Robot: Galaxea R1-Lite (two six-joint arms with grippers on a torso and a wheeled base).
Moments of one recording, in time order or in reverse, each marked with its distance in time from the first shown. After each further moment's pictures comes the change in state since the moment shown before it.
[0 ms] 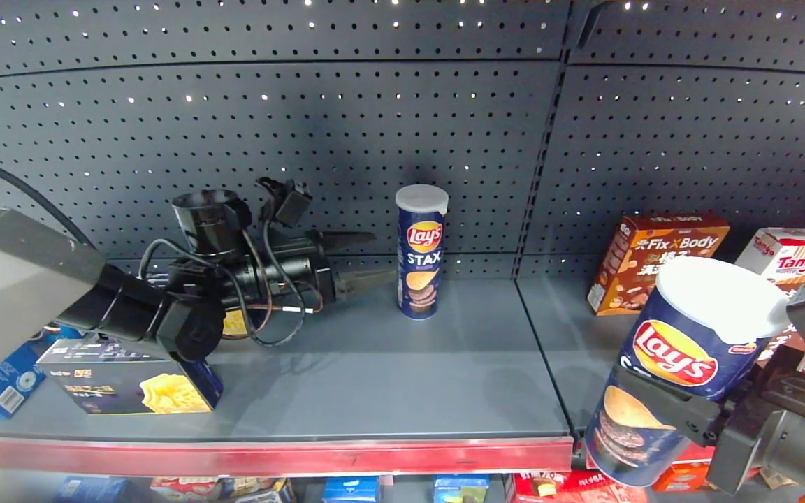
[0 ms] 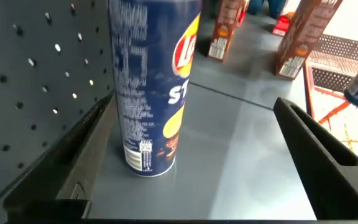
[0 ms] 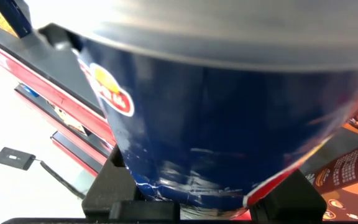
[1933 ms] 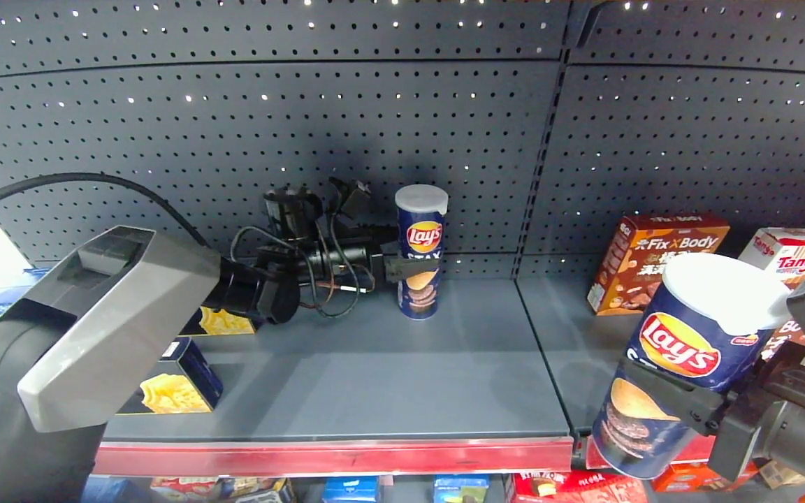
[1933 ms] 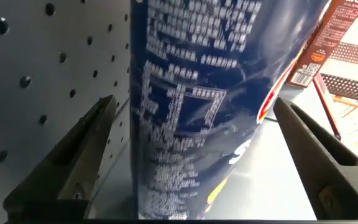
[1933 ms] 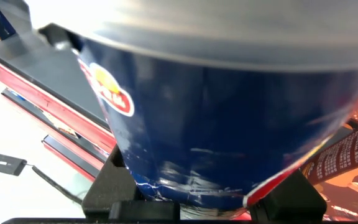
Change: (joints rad) left arm -0.069 0.304 -0.512 0.188 -0.051 -0.041; right arm -0.043 0.002 0.001 -0.003 0.000 0.000
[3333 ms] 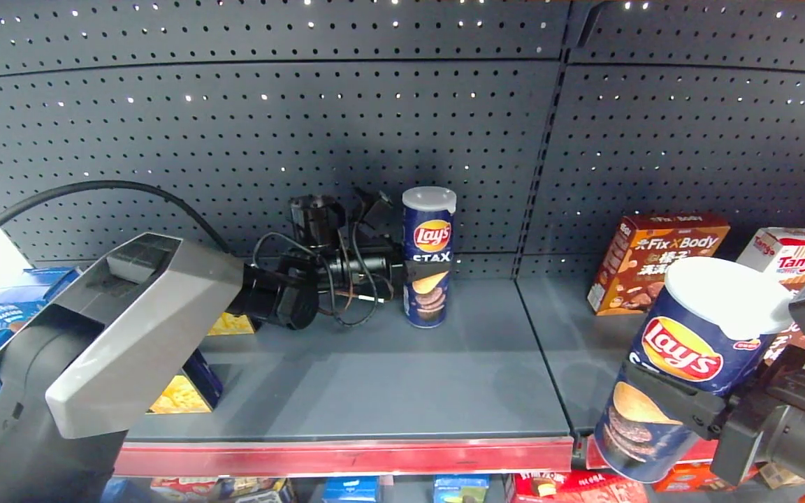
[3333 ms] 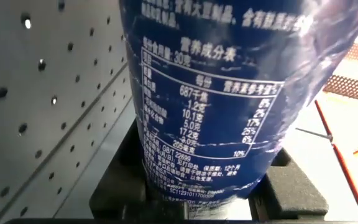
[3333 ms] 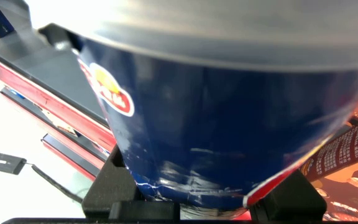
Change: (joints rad) left arm -0.053 0.022 -0.028 0.051 0.014 0.004; right arm -0.003 -0.007 0.012 0.000 0.000 0.000
